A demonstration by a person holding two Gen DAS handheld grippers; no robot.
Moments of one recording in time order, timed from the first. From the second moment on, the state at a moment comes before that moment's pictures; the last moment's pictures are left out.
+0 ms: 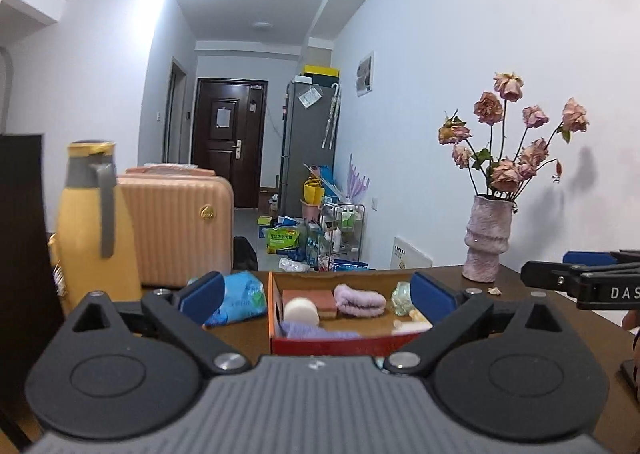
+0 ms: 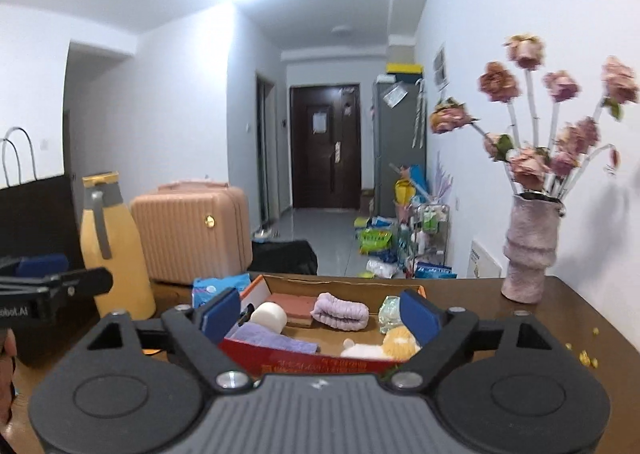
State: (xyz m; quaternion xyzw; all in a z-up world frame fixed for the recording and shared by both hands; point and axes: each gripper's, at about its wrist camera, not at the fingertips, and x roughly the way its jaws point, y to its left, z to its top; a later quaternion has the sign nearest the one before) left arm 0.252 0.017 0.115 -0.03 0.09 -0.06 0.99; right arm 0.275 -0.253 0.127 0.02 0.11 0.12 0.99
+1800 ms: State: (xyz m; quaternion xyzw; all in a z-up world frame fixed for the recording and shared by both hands) left arm 0.369 -0.043 -0.042 -0.10 0.33 -0.14 0.93; right arm 0.440 -0.232 -0.016 0.07 0.30 0.15 0.94
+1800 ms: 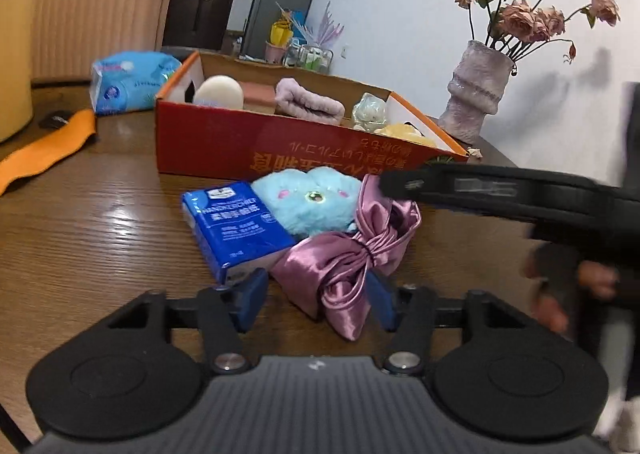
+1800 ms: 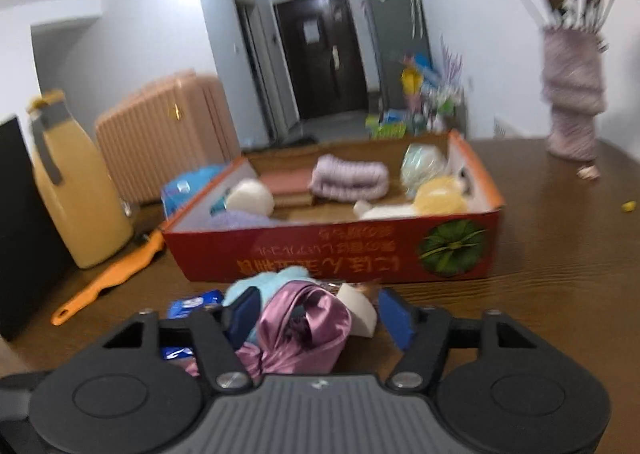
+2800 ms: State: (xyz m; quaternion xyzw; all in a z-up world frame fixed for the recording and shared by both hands) left arm 0.293 -0.024 -0.035 -0.15 0.33 -0.15 0.92; right arm 0.214 -0.245 -0.050 0.10 0.26 0.14 0.95
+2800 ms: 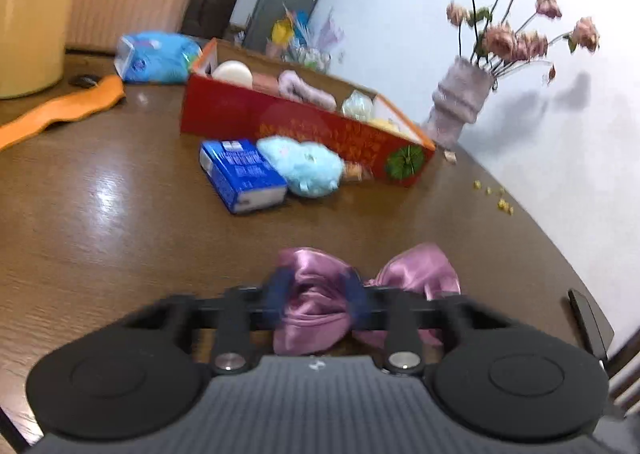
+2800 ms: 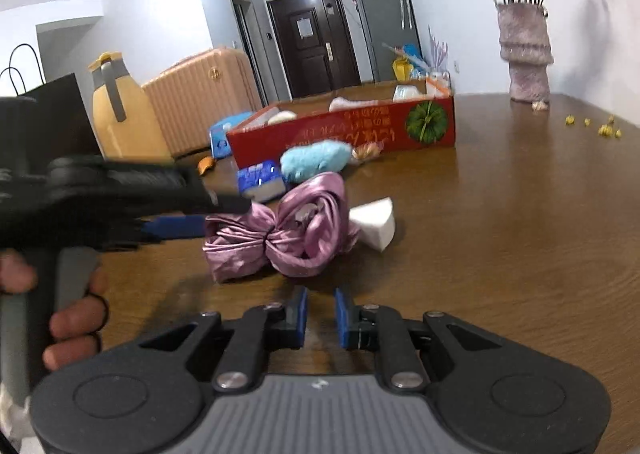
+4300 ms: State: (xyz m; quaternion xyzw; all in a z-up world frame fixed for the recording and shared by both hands) left arm 0.309 -0.001 0.025 -0.17 0.24 -0.24 0.92; right arm 0.300 -0.242 0.018 0.08 0.19 0.19 0.96
